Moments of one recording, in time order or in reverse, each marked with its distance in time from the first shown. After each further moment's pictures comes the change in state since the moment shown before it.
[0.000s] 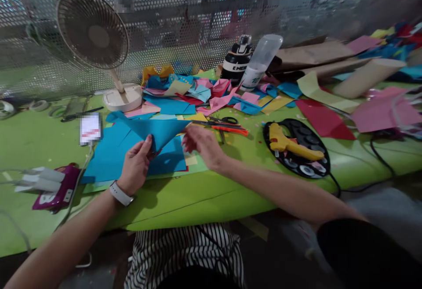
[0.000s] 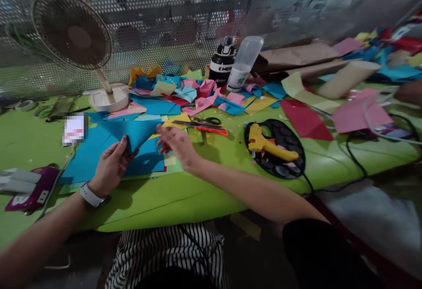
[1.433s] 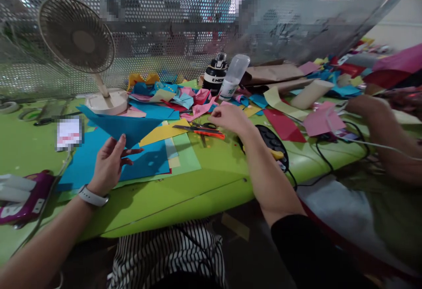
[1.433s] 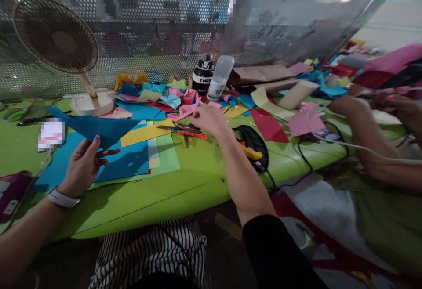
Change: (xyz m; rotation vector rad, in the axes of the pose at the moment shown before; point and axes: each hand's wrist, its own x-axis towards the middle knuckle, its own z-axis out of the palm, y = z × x) left_hand 0.006 0.022 -0.009 0.175 -0.103 0.142; right_hand 0.042 -0.082 -0.127 -1.662 0.093 -0.089
